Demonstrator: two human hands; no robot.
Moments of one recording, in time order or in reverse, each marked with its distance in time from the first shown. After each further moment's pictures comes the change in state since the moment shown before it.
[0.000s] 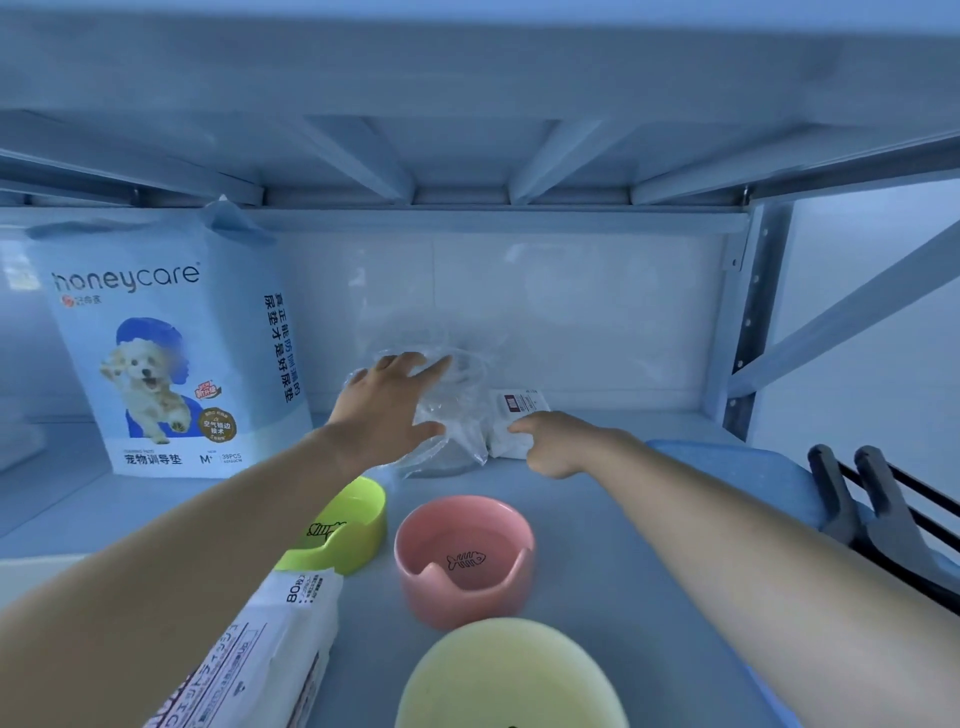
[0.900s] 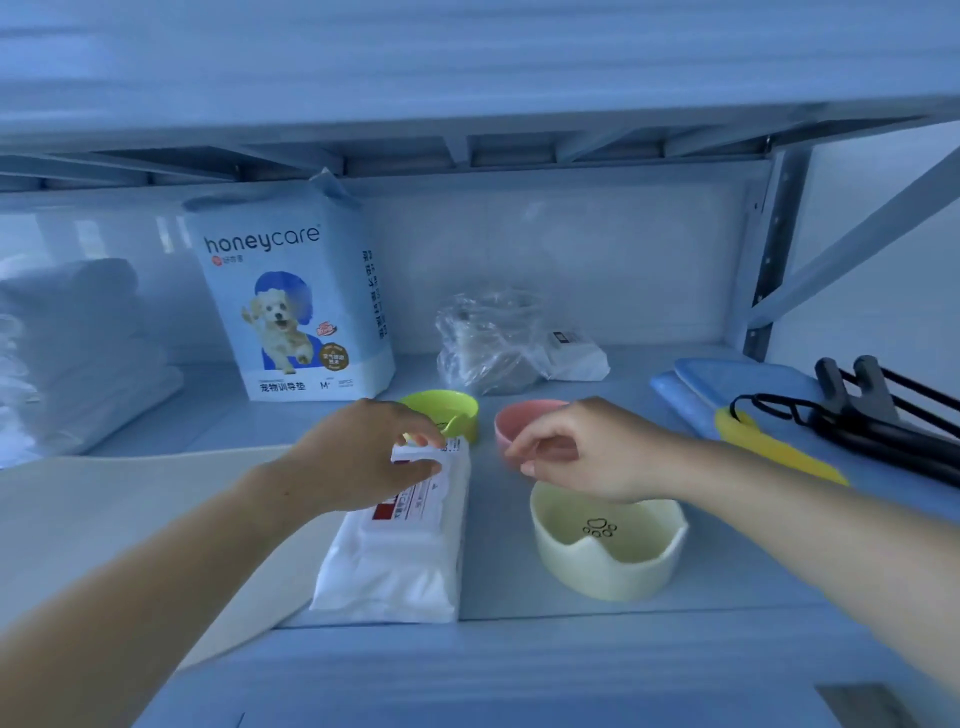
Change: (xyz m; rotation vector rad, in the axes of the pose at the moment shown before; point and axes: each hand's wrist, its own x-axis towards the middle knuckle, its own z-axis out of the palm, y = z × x) left_hand -0.203 -0.033 -0.091 -0.322 -0.246 -0.003; right_hand -0.203 -0.122 0.033 0.252 0.159 -0.395
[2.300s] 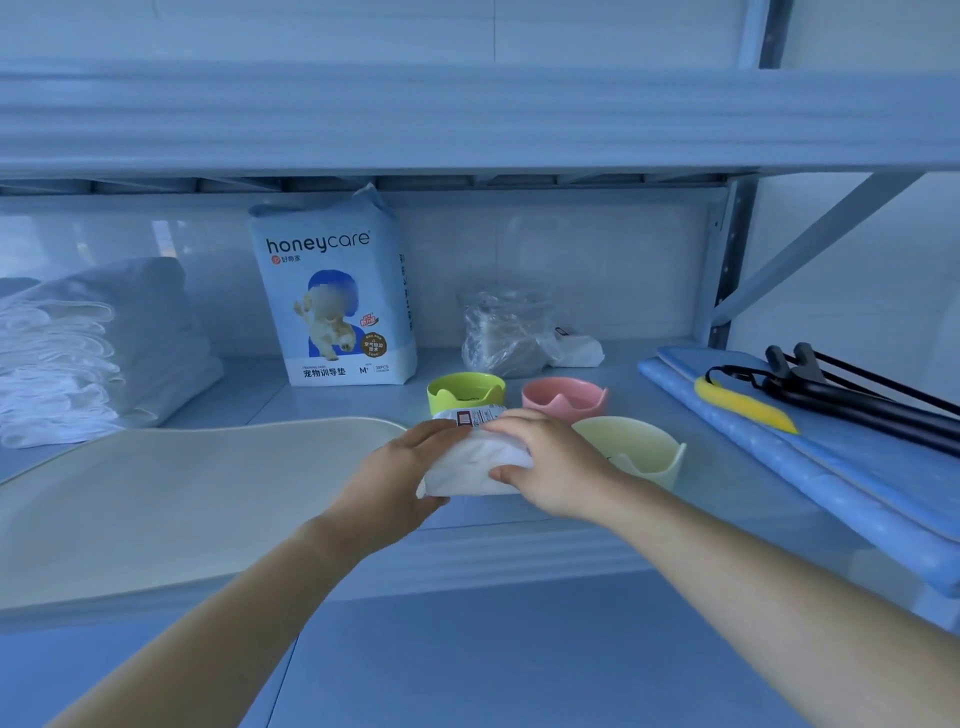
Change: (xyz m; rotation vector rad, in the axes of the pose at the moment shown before) left_hand -0.106 -0.029 0.025 -0.174 0.184 0.195; right_hand -0.023 -0.106 0.083 -0.027 0.212 0.110
